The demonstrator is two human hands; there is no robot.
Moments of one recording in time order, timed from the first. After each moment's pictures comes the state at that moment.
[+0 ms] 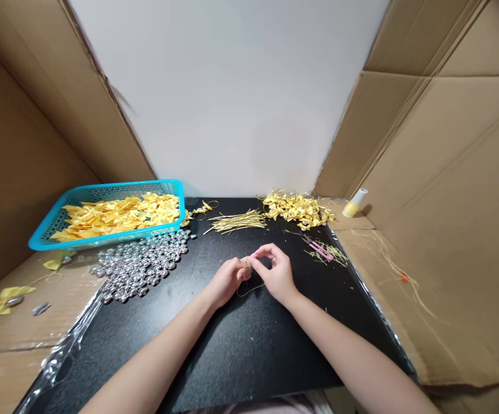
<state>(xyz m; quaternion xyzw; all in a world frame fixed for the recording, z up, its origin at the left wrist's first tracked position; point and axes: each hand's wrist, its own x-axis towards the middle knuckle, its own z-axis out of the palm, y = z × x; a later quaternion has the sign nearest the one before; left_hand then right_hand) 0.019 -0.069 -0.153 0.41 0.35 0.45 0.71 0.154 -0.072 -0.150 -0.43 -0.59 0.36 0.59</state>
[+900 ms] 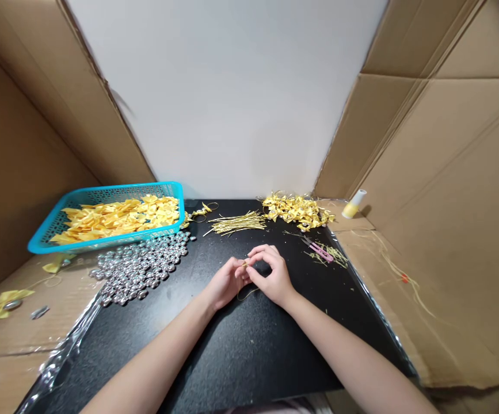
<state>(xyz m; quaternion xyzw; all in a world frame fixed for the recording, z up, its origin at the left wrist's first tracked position) 0.017 -0.069 -0.147 0.27 0.30 0.43 0.81 0.160 -0.074 -0.140 -0.39 -0.71 0.25 0.54</state>
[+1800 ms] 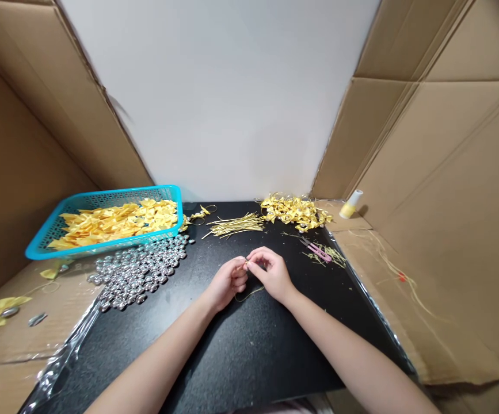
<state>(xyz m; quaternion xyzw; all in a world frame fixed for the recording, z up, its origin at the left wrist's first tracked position) 0.016 -0.066 -0.152 0.33 0.35 0.43 0.77 0.158 -0.066 -0.148 -0.38 -0.61 0.42 0.56</state>
